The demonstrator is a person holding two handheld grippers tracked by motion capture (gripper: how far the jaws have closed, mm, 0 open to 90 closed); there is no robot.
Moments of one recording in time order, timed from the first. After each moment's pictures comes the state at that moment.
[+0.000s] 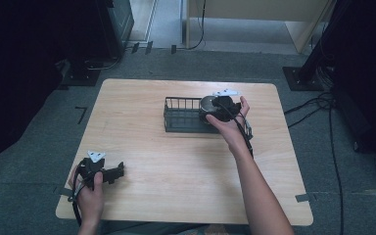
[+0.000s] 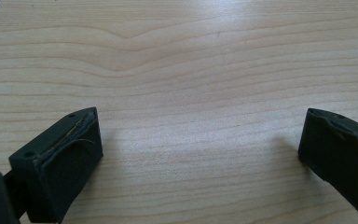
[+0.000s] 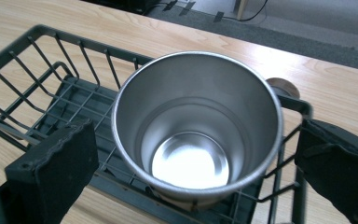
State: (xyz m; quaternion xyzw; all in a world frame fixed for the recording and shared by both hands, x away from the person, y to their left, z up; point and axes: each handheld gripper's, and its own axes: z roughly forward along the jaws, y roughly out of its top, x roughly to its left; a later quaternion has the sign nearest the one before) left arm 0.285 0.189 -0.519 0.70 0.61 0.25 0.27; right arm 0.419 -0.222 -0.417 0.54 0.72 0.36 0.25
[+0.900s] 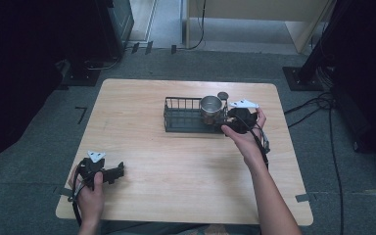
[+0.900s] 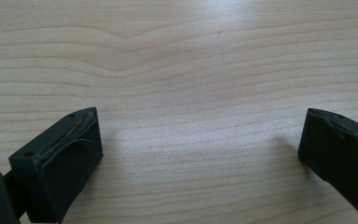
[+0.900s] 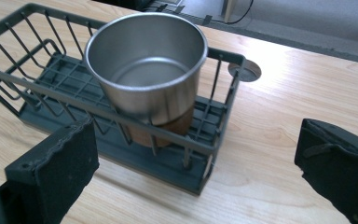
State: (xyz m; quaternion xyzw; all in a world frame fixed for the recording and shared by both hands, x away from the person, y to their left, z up) left arm 0.285 0.189 -0.519 0.70 0.61 0.25 0.27; right arm 0.373 -0.262 -0.416 0.54 0.71 0.36 0.27
